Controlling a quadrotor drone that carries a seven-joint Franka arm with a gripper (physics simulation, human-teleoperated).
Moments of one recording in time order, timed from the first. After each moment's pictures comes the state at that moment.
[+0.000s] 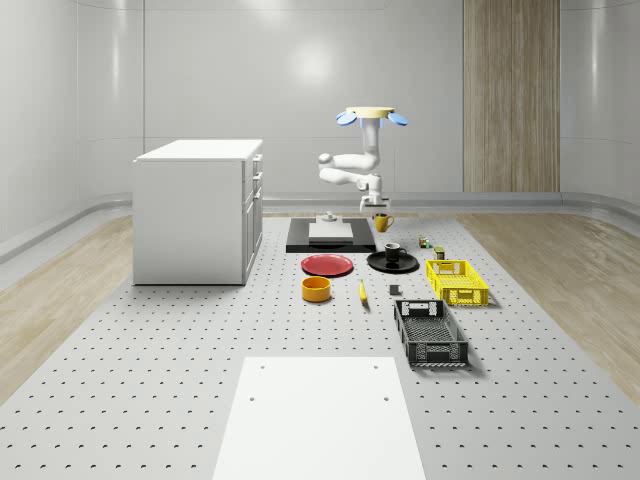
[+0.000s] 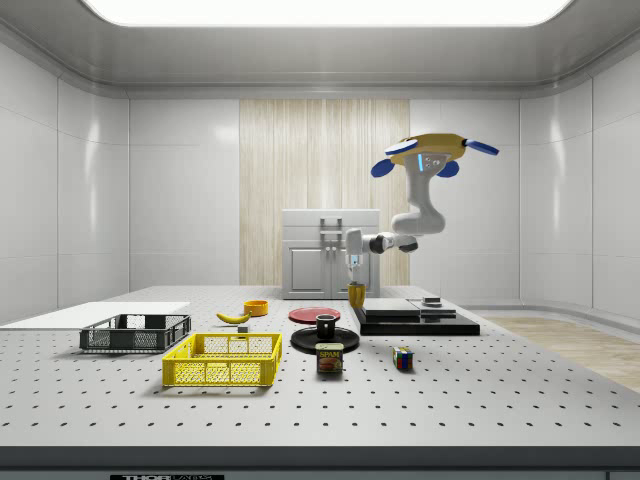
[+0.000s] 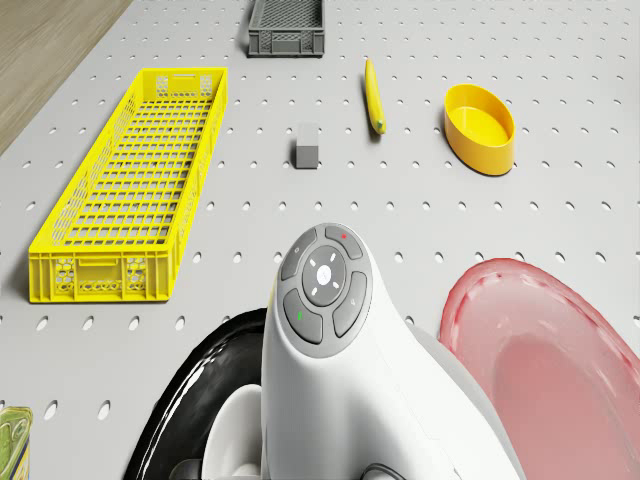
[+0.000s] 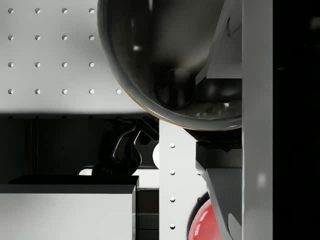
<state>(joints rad) -1.21 -1.49 1.20 -2.79 -1.94 1.62 1.67</state>
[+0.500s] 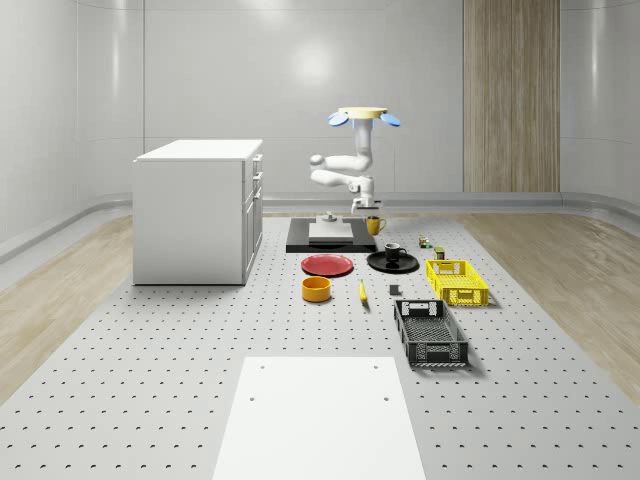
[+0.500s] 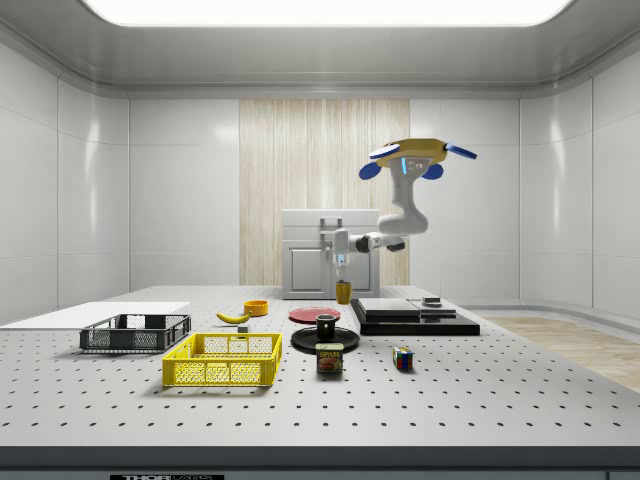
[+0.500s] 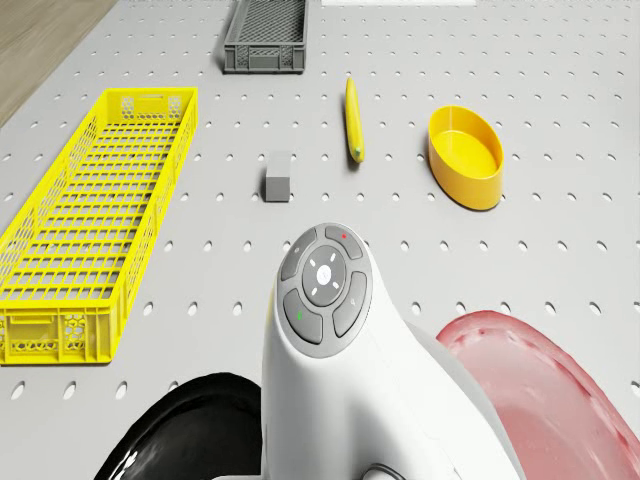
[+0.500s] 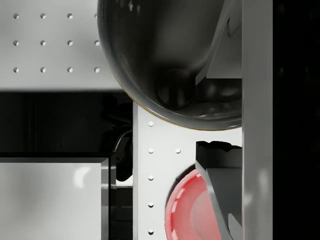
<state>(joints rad) -1.21 -1.49 1.20 -2.79 -1.94 1.62 1.67</state>
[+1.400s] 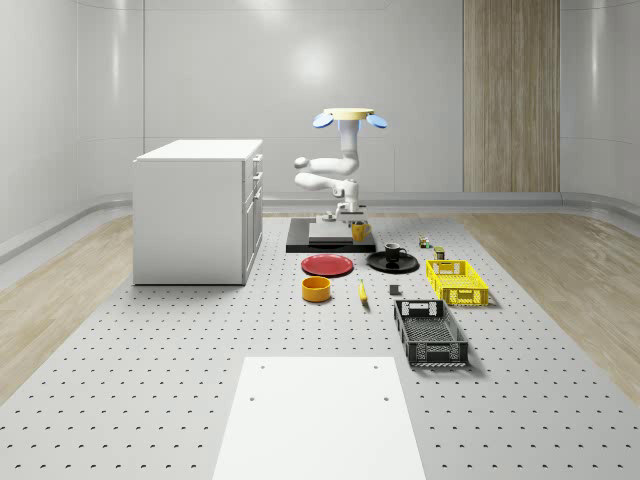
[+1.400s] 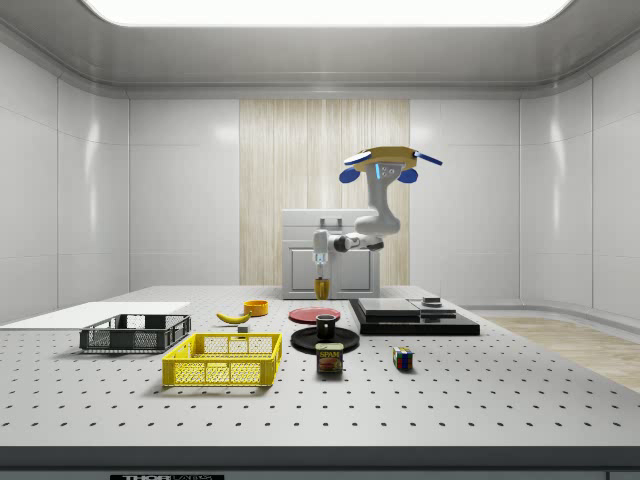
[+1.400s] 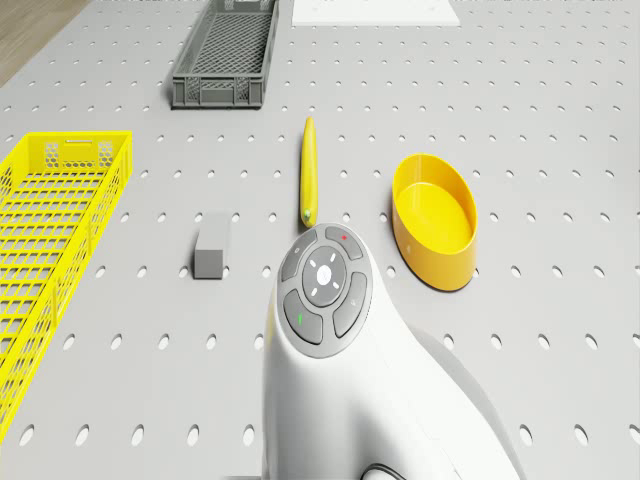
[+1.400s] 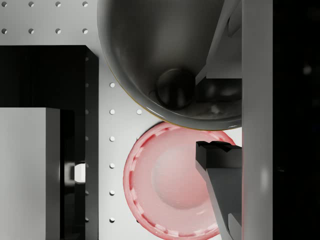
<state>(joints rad) -1.21 -1.50 1.20 -2.79 -1.94 1.62 1.67</state>
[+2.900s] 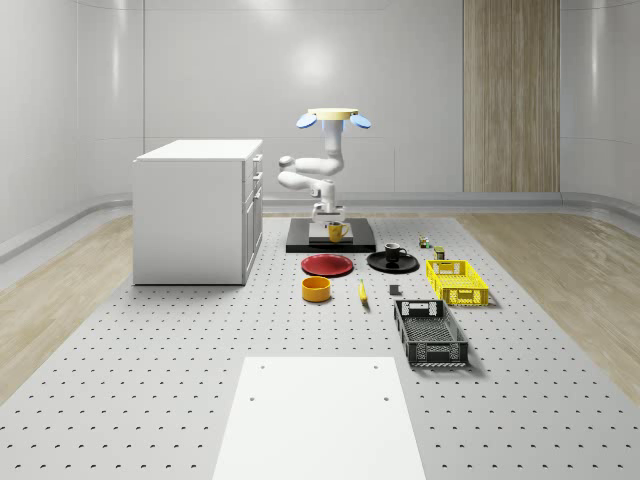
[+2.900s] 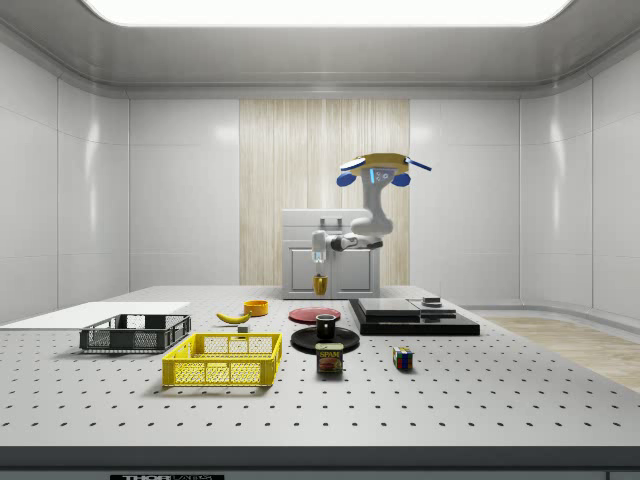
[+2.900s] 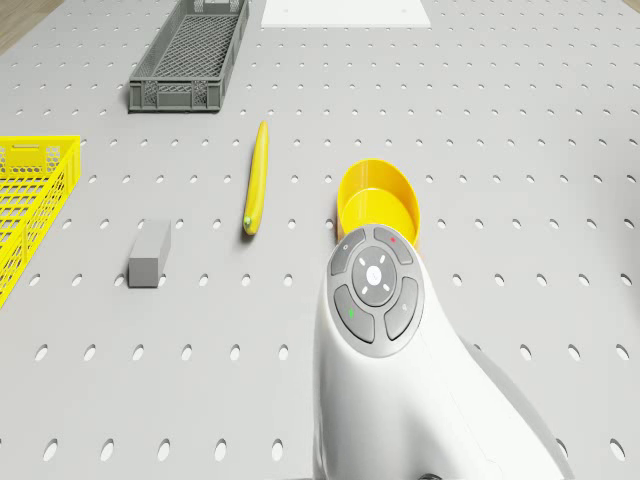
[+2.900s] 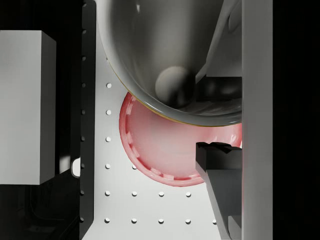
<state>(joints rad) -1.10 -1.52 1.21 -2.78 -1.93 1.65 1.52</state>
